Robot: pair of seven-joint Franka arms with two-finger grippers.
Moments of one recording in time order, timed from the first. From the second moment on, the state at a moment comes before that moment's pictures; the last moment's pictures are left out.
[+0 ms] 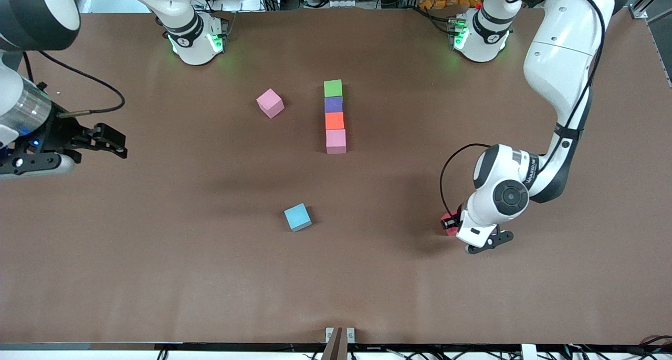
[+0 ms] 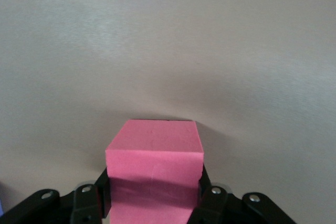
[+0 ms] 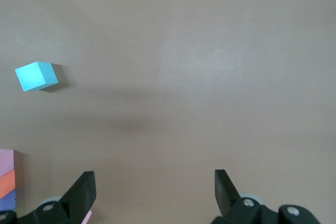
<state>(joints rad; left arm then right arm) -0.12 0.74 -0.20 -1.56 0.17 2.24 -0.69 0.12 0.15 -0.02 -1.44 0.00 1.61 -0.01</state>
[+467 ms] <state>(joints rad) -0.32 0.70 -0.23 -1.55 0.17 2.24 -0.70 0.11 0.15 -0.02 -1.42 0.00 1.59 -0.01</state>
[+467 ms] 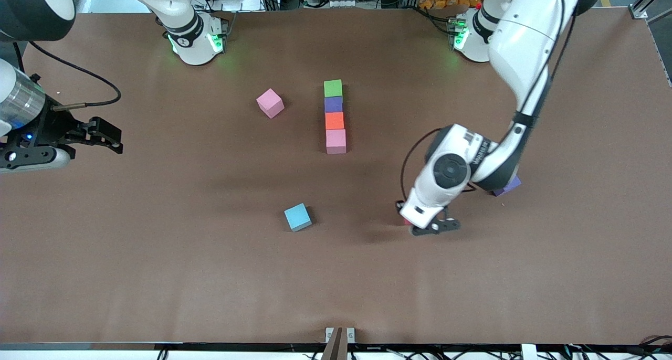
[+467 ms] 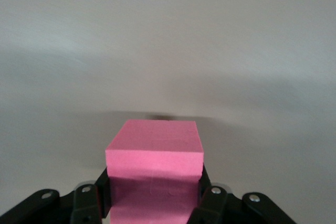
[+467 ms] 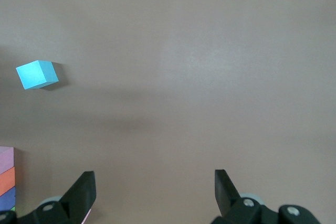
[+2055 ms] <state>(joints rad) -0.59 0.75 -0.28 -1.56 0.13 2.28 -0.89 0.08 0.16 -0.01 -1.42 0.00 1.59 -0.01</state>
